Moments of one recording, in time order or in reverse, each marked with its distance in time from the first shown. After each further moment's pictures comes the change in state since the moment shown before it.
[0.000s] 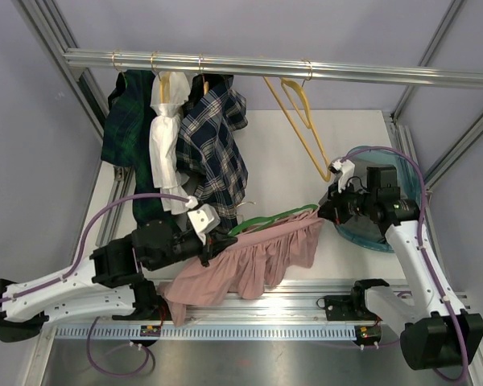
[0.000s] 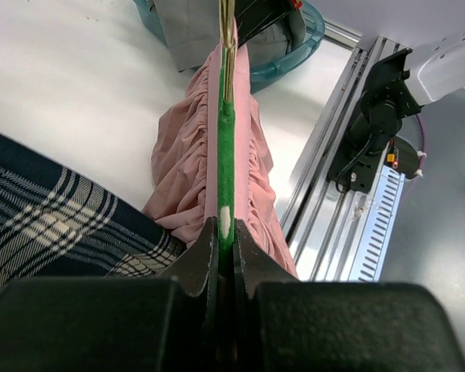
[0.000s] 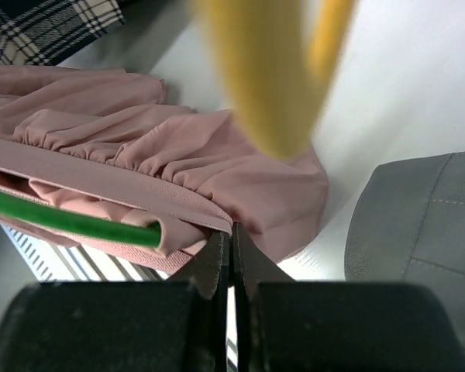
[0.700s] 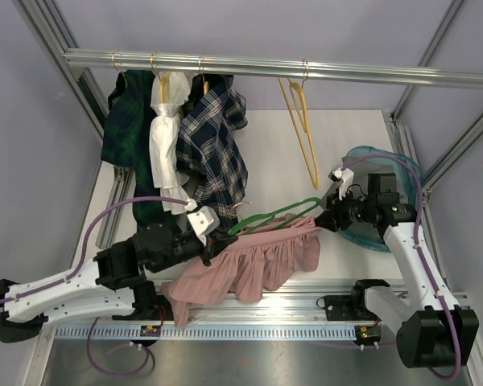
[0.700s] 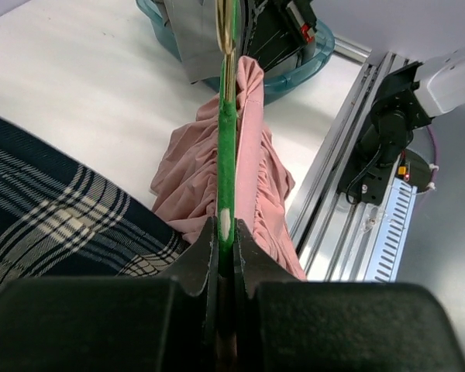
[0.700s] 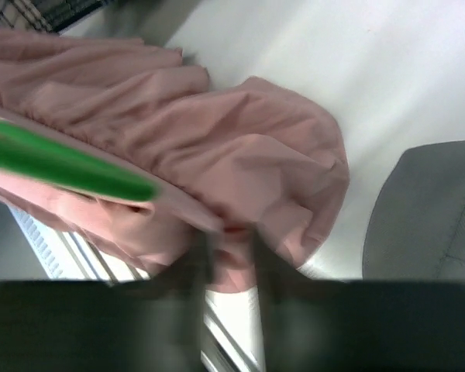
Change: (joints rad) left arm -0.002 -0.046 -0.064 0.072 -0.038 0.018; right arm -0.055 0.007 -0.104 0.034 -0.091 -0.056
